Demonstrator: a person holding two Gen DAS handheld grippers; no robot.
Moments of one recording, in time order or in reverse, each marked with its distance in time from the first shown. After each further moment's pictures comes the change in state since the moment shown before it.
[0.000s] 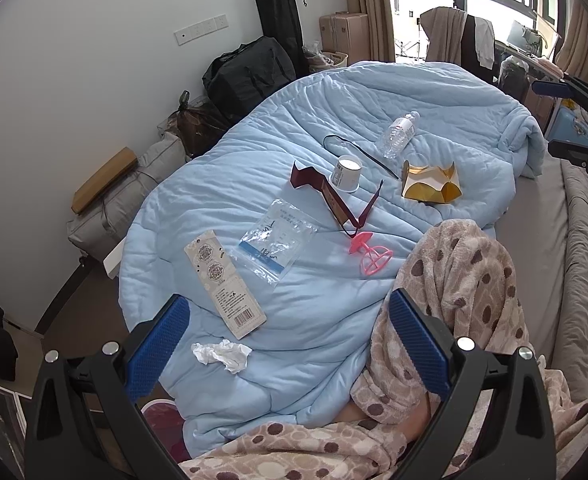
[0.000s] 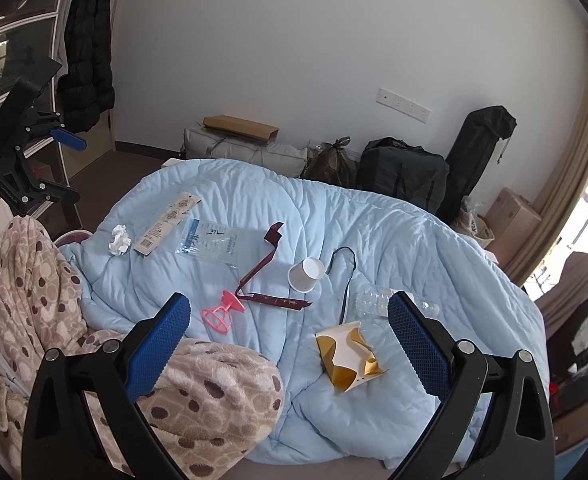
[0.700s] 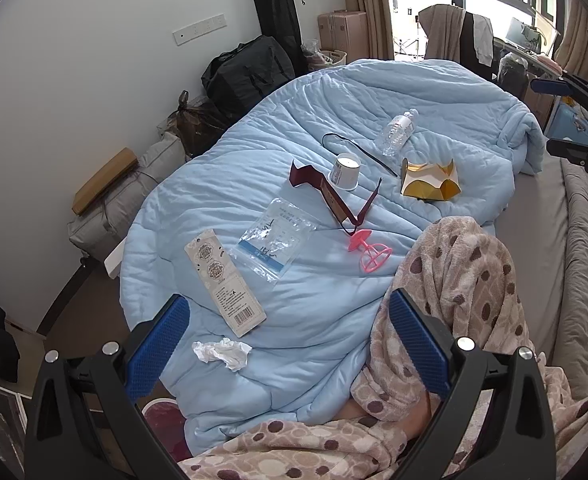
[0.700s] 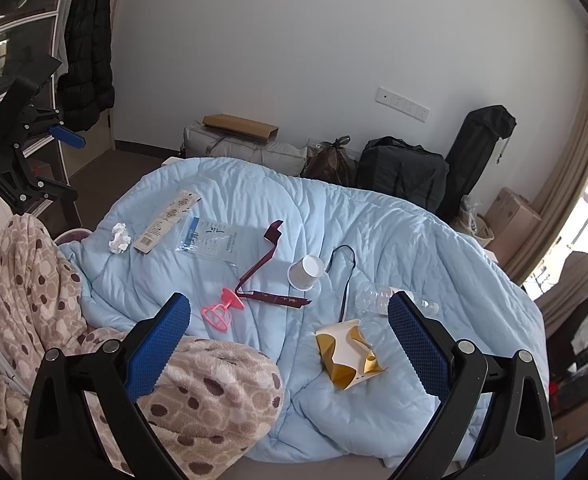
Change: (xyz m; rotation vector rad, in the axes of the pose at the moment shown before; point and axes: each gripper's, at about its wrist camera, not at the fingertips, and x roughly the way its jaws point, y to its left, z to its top) left arm 0.002 -0.001 -0.006 0.007 0.003 0.002; right arm -0.001 0.000 -0.003 0.000 -0.002 -0.001
